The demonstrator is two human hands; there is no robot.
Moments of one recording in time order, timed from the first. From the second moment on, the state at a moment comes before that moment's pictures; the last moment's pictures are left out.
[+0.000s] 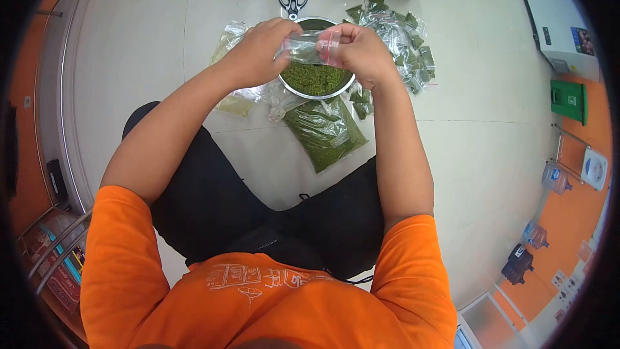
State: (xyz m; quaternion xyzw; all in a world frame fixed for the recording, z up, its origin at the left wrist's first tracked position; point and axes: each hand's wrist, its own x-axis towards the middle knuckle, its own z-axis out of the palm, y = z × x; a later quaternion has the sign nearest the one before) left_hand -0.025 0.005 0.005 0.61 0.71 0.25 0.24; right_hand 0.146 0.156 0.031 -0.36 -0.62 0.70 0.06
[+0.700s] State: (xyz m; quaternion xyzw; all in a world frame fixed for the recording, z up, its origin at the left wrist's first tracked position) left_hand -0.042 0.007 0.022 0.49 0.78 0.35 0.18; right_hand 0.213 0.233 -0.118 -0.44 -0.90 0.05 0.04
